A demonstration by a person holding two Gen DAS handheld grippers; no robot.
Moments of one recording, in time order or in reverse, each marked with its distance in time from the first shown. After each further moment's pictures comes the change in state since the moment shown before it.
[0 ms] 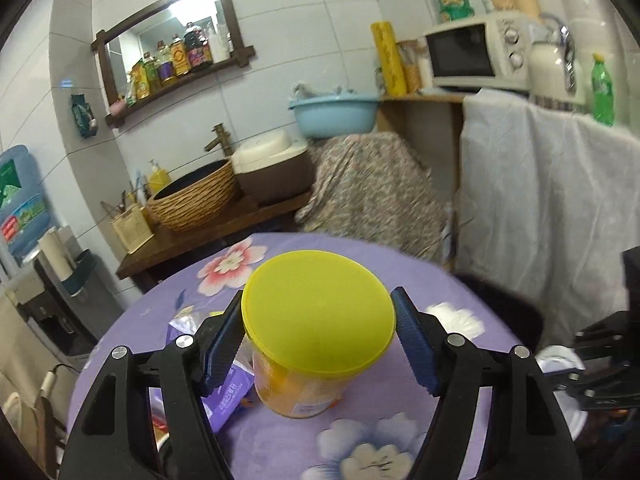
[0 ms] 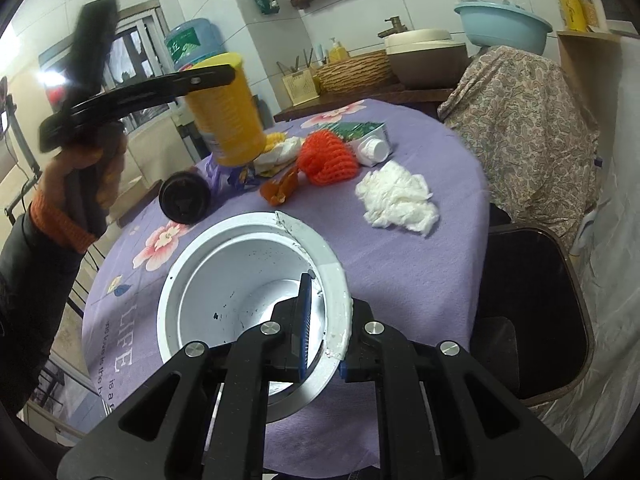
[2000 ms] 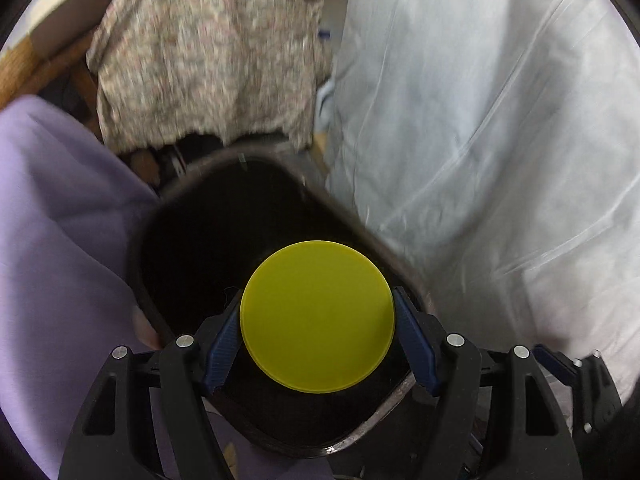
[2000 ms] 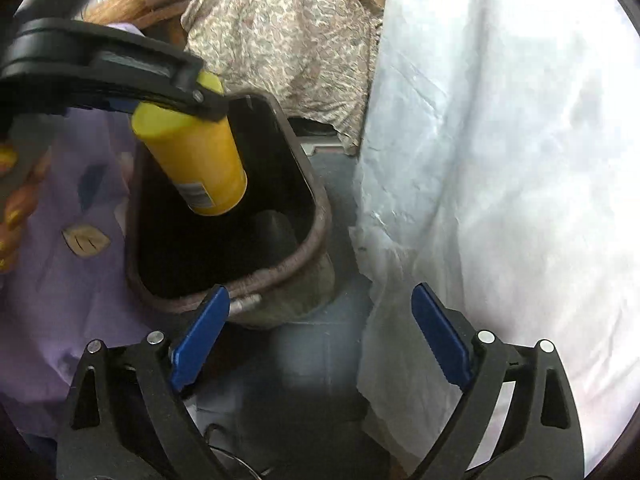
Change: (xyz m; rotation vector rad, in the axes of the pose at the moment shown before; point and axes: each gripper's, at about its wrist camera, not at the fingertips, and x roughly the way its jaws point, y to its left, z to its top) left arm 0.266 -0.290 -0.039 -0.113 0.615 -0.328; right arm -0.039 -0.195 -0.091 0.223 0.289 -0.716
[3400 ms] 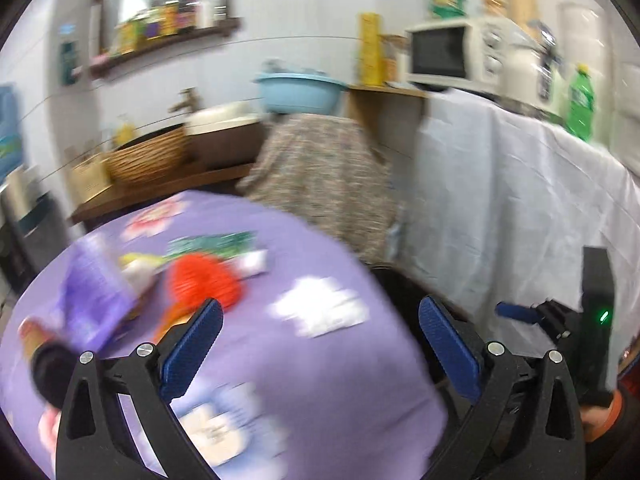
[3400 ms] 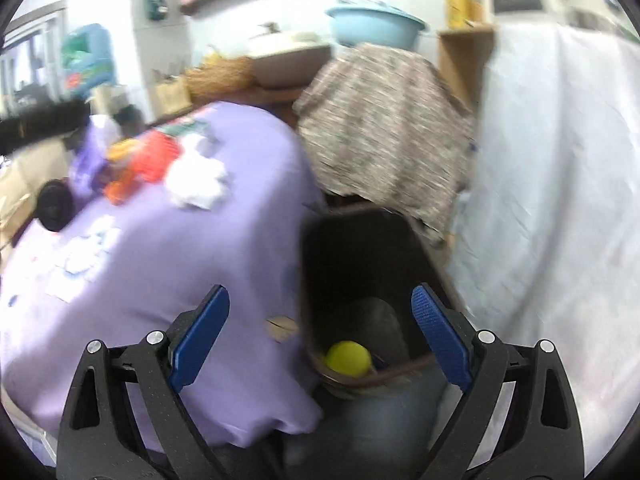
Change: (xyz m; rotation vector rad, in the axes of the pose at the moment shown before) left arm -0.273 0.128 -0.152 -0.049 -0.578 0.204; right arm -0.111 0.126 0.031 -0.123 -0.342 0.333
